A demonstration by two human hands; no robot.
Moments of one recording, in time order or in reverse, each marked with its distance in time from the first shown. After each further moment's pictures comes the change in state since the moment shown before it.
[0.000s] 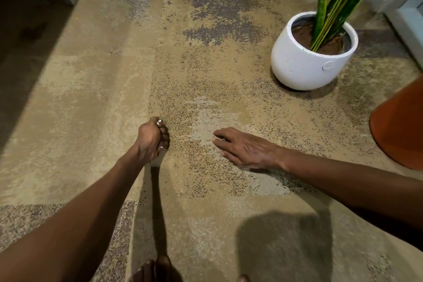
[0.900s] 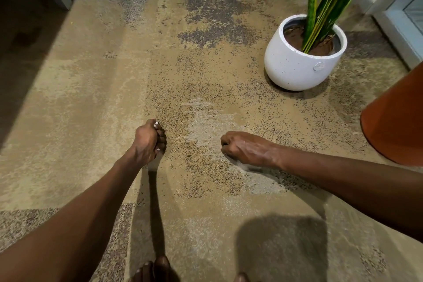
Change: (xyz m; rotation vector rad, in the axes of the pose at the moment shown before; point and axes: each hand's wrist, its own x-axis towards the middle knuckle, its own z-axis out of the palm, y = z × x) left_hand -0.009 0.002 0.002 -0.002 0.011 -0.014; right_hand -0.004 -0.016 -0.019 0.314 -0.069 0.188
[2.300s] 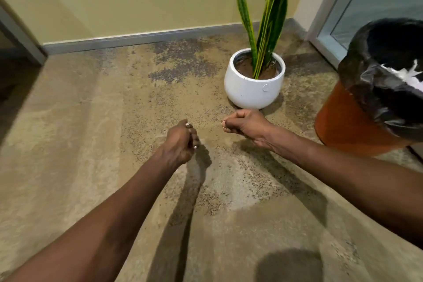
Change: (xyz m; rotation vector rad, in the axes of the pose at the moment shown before) left_hand -0.074 0.020 0.165 -0.017 -0.231 -0.040; right_hand -0.046 0.009 -0.114 1.269 0.662 0.564
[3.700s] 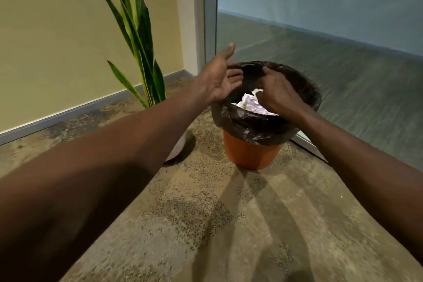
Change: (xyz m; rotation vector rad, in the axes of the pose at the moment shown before) left_hand -0.120 0.019 0.376 0.468 -0.926 0.080; right_hand -0.125 -0.121 -0.274 -1.329 0.854 -0.272
